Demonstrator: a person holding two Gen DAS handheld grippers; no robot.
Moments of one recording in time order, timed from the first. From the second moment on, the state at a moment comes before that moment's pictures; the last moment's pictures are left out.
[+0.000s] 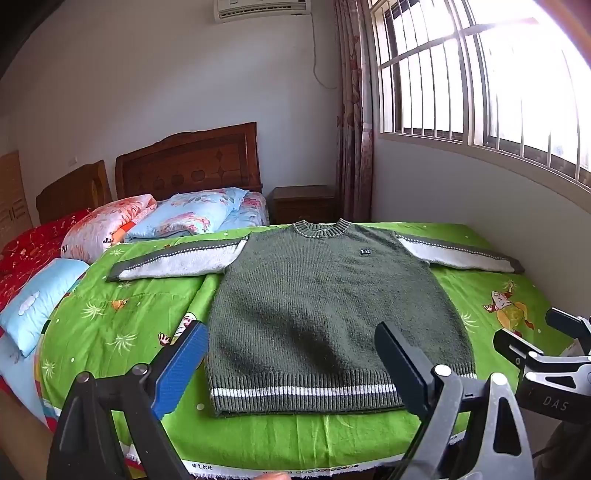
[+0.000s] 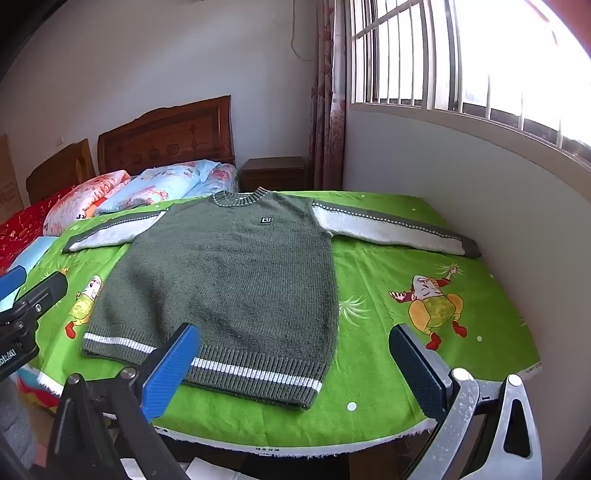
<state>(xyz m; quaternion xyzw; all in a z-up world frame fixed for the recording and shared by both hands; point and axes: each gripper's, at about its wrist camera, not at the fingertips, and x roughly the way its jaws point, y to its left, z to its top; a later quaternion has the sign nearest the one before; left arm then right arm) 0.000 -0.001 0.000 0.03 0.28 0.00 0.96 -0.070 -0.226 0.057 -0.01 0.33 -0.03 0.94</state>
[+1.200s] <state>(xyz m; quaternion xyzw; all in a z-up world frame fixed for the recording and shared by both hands) -0.005 -0.002 -0.004 0.03 0.28 -0.01 0.96 -0.061 -0.221 0.056 0.02 0.33 -0.03 0.94</state>
